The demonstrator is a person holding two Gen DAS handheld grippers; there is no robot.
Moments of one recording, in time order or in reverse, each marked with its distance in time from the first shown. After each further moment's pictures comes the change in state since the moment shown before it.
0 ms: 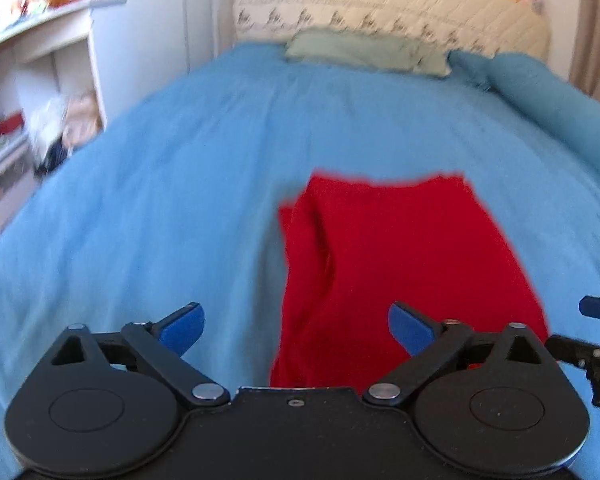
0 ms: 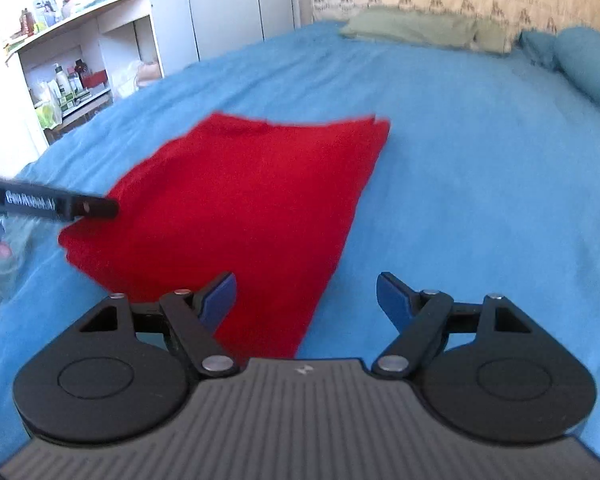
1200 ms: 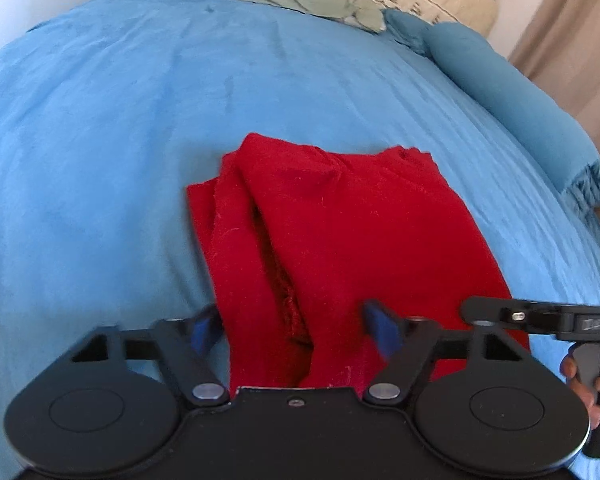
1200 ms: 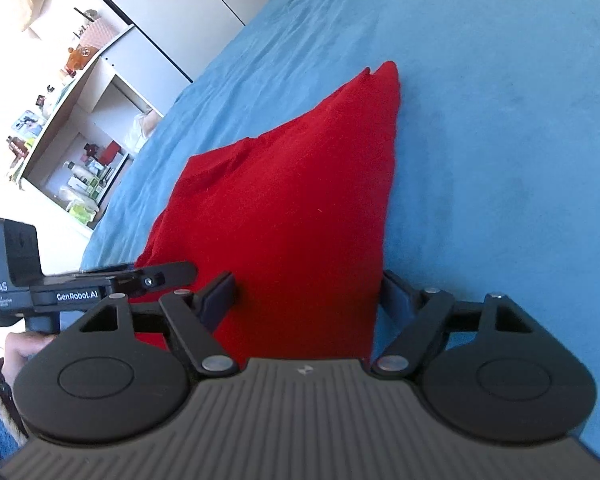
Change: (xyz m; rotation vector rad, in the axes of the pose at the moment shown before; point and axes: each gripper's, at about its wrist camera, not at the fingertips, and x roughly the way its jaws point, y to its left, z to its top) left arm 0.108 0.021 0.023 -0.047 0.208 -0.360; right arm 0.105 -0.058 0.045 0.452 0.139 0.297
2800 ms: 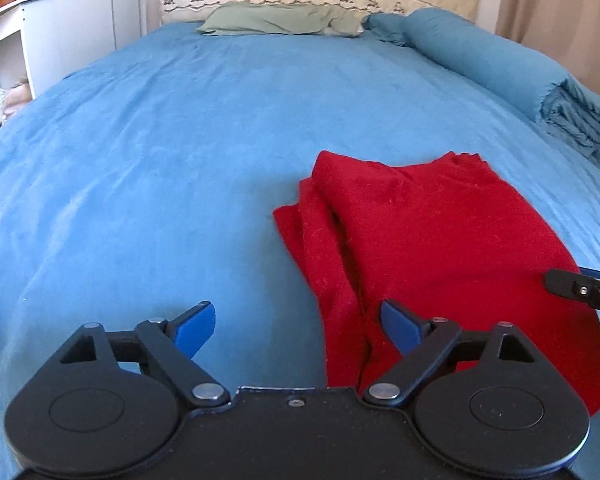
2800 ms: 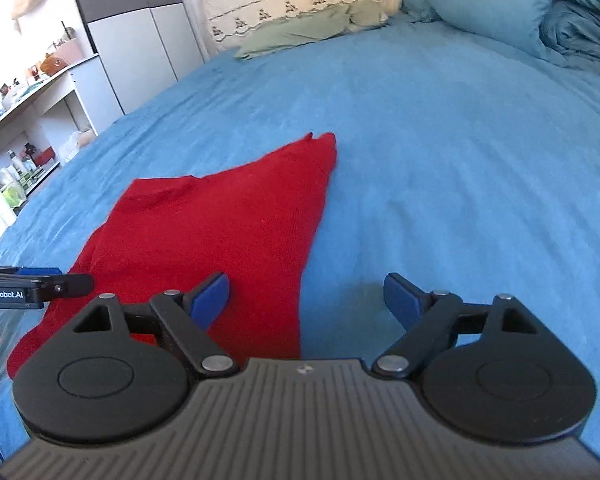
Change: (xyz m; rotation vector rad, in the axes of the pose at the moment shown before) left arm -0.057 -0.181 -0.164 0.118 -0.115 0.232; right arm -0.225 -0.071 -0.177 -0.129 -0.267 -0.337
